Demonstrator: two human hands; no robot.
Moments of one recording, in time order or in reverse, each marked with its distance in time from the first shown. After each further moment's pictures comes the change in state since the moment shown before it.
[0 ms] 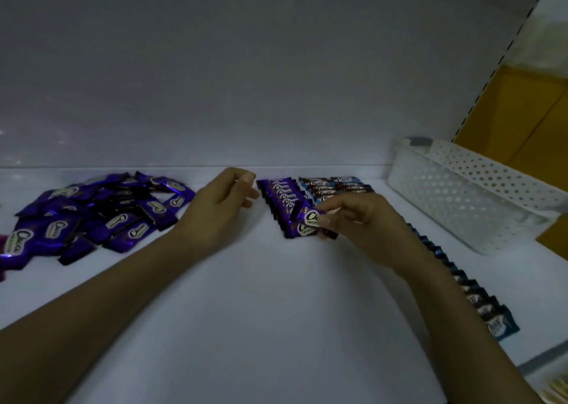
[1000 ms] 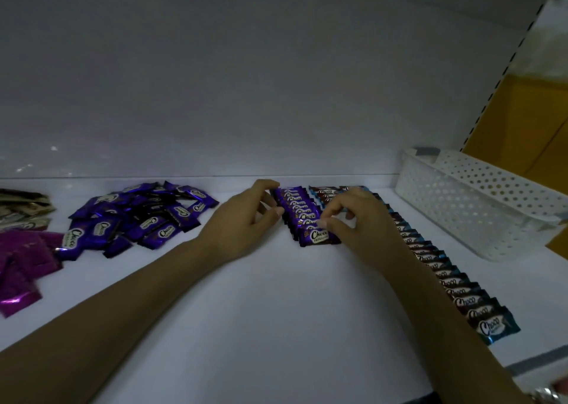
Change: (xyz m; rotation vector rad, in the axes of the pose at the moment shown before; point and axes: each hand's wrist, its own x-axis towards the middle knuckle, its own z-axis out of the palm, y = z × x) left_hand -0.003 -0.009 0.002 0.482 -0.111 0.268; right_hand 0.003 0.007 0.007 -0.402 0.126 -0.131
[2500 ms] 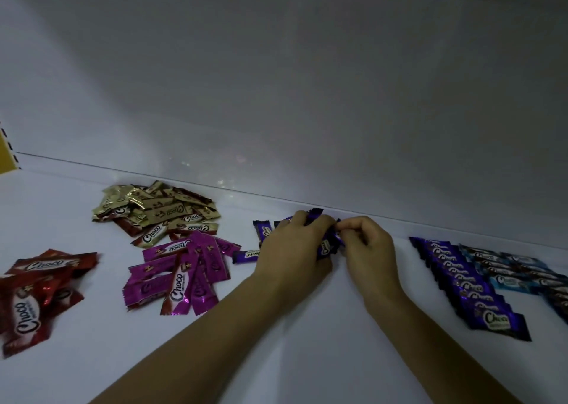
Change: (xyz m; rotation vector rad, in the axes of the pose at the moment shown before) left_hand -0.054 -0.043 -0.083 0.425 0.143 -0.310; right_hand 0.066 -0.129 0.155 0.776 0.070 0.240
